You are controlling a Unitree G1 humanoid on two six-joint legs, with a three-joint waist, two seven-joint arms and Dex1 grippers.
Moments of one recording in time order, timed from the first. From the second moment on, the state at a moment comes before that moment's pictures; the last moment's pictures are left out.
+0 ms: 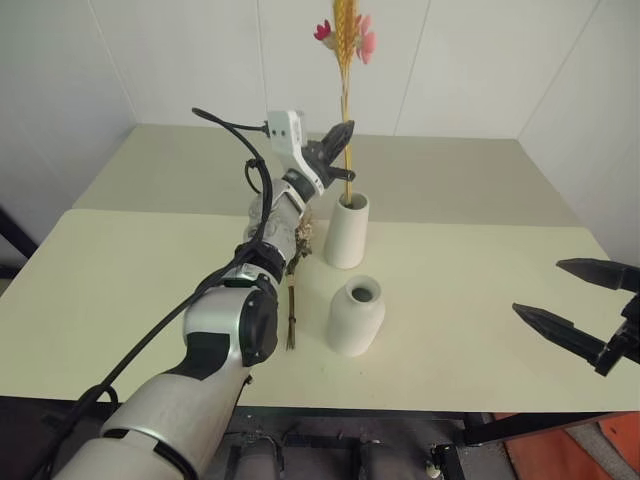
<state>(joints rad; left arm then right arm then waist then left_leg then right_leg) -1.36 0.03 0.36 1.28 -0.29 -0.27 -0.77 0.29 -0.95 -1.00 -0.80 0.83 0.82 0.80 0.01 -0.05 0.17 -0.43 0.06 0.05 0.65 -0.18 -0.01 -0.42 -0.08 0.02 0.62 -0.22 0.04</state>
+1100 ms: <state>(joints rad) -1.02 0.37 0.05 0.07 -0.24 1.51 -0.46 0.21 -0.98 -0.86 -0.70 0.74 0.77 0.83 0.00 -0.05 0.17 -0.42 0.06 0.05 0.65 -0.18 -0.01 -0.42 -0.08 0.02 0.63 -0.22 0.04</state>
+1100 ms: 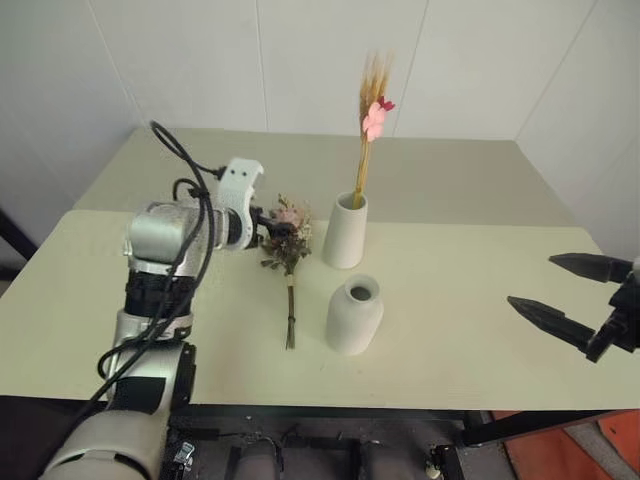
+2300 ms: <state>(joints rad) -1.23 0.30 -0.14 0.73 -0.32 1.53 -0.40 0.25 -0.97 -0.90 -0.72 0.71 0.76 0.83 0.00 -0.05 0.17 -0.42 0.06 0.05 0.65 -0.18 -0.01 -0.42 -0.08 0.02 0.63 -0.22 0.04</state>
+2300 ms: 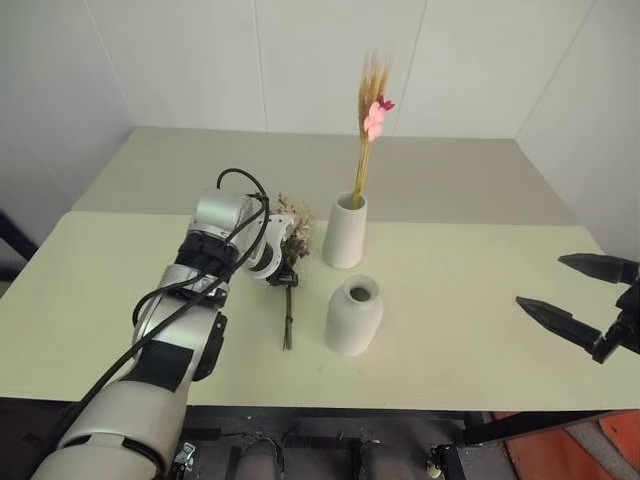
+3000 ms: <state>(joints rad) -1.09 0.18 0.53 0.22 -0.60 0.78 -0.22 0.25 -0.97 -0.92 -0.70 0.69 0.75 0.86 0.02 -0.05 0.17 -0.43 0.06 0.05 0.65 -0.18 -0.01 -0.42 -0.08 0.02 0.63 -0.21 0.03</state>
